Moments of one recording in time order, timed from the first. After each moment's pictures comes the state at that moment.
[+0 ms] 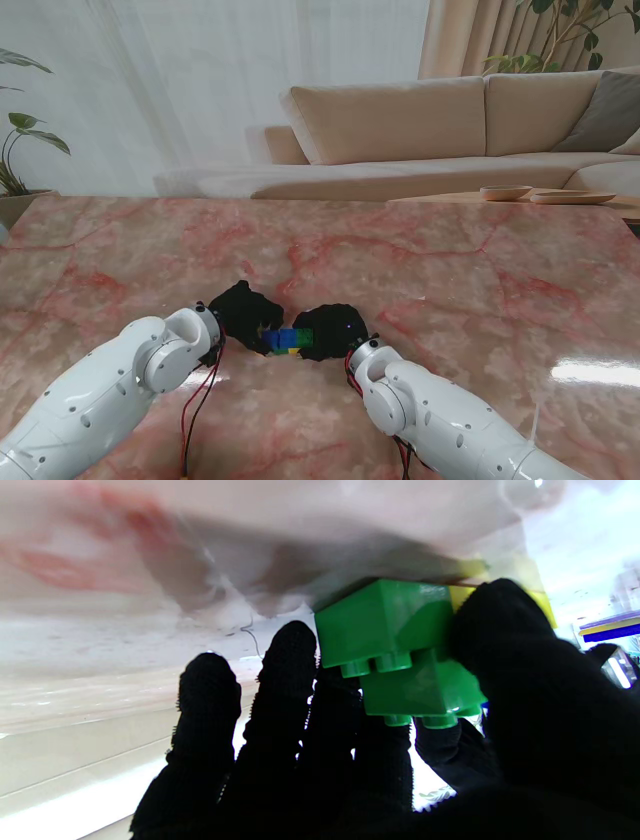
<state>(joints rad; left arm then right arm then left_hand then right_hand) 1.26 -1.04 -0.89 -1.37 0.90 -0.19 -0.14 -1.19 -1.19 0.56 -1.13 -0.77 0.03 -0.37 0.42 -0.74 0.85 -0.19 0.60 -0.12 0.86 0.65 0.81 -0.04 0.60 0.73 0.74 0.11 0.61 0.94 0.07 0.18 1.00 0.78 0.43 -0.68 0.88 -0.26 0.69 -0.23 0.65 0.76 0.86 -0.23 0.67 0.91 0.82 -0.21 0.99 0.82 0.54 -0.10 1.36 0.90</state>
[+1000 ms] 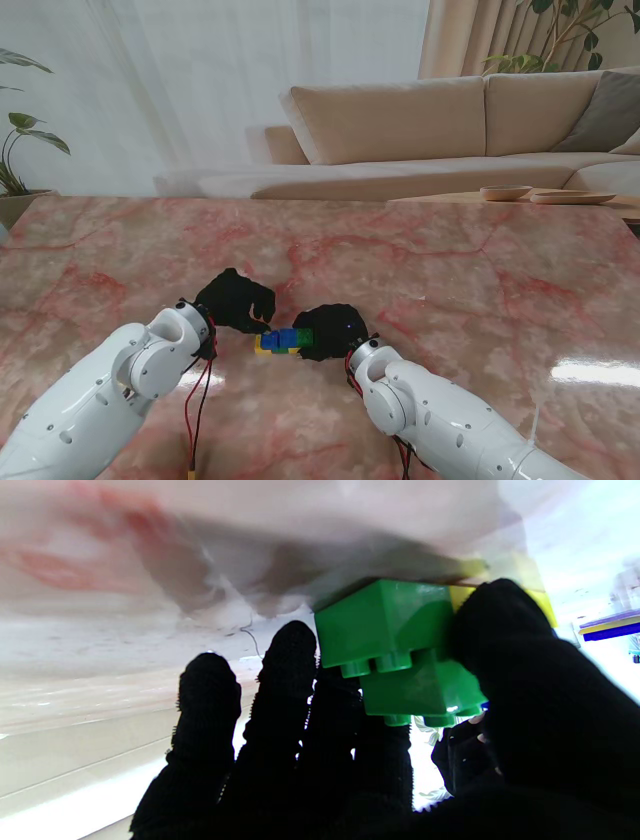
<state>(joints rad) 1.39 -1.07 -1.06 -1.48 0.81 -0.18 -0.07 -1.19 -1.19 0.56 -1.13 -0.77 0.03 -0.38 0.63 -0.75 0.82 -0.23 0.83 -0.30 1.03 0.39 1.08 -0.08 0.55 0.83 0.85 0.11 0.66 0.94 0.12 0.18 1.01 0.82 0.43 -0.68 0.88 -0.26 0.69 -0.23 0.65 0.76 0.86 -0.23 0.67 0.91 0.82 -0.21 0.99 0.82 0.54 -0.10 1.36 0.90</state>
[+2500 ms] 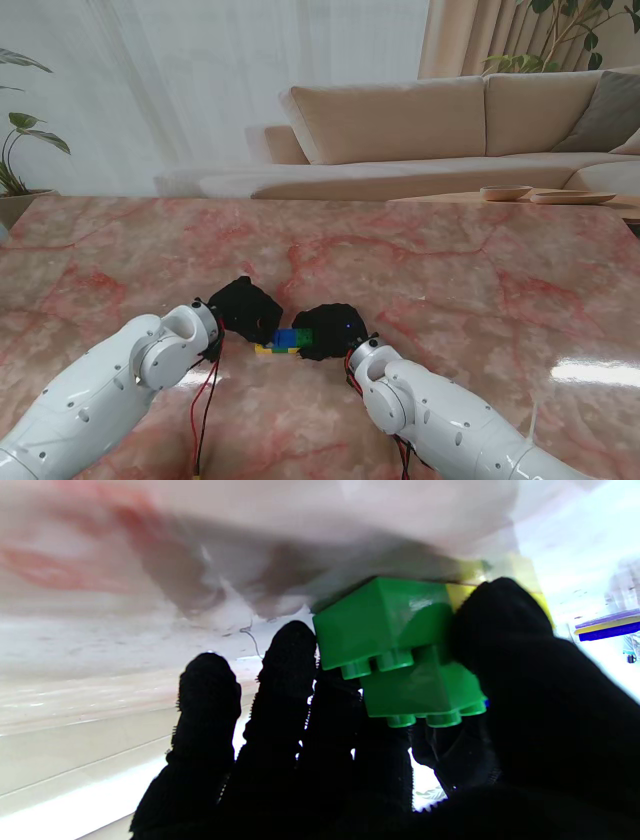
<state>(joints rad) 1.26 -1.05 -0.91 -1.34 0.83 -0.24 -0.08 -1.18 -1.20 0.55 -1.11 -0.76 0.02 -0.39 0.62 -0.76 0.82 -0.27 0.93 -0.36 1.09 0.26 1.16 -0.09 0.46 0.78 0.91 0.11 0.67 0.95 0.15 0.18 1.05 0.82 0.43 -0.68 0.88 -0.26 0.69 -0.23 0.65 0.76 0.86 -0.23 0.69 0.92 0.82 -0.21 0.99 0.82 0.54 -0.10 1.36 0.90</state>
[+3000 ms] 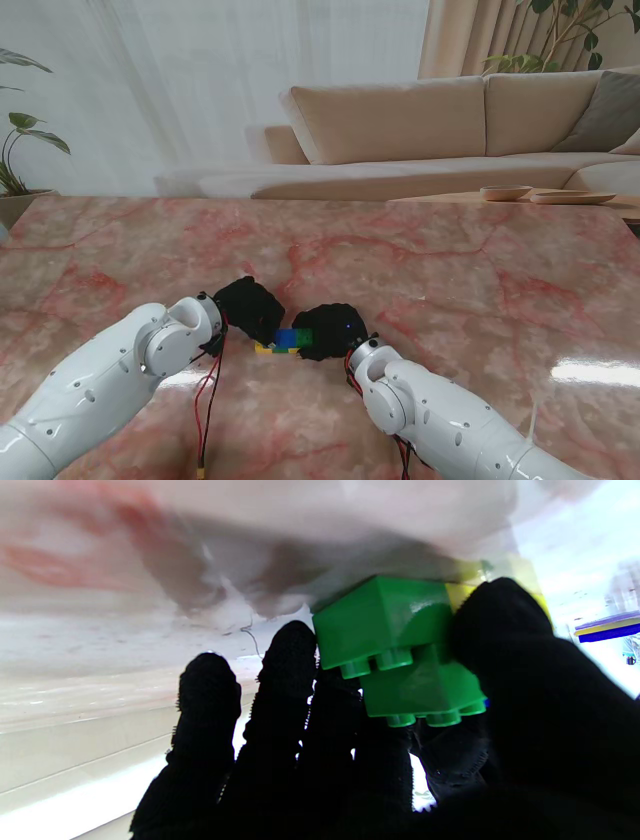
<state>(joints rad) 1.17 -1.05 -0.83 -1.27 0.75 -0.25 -0.13 -1.18 -1.20 0.55 -1.11 -0.77 0.02 -0.39 0.57 -0.78 0.82 -0.28 0.97 -0.43 1.14 0.26 1.18 -0.08 0.45 0.77 0.91 0.11 0.67 0.95 0.15 0.18 1.06 0.82 0.43 -0.68 0.88 -0.26 0.69 -0.23 0.65 0.76 0.86 -0.23 0.68 0.93 0.82 -0.21 0.99 0.82 0.54 -0.10 1.36 0.90</state>
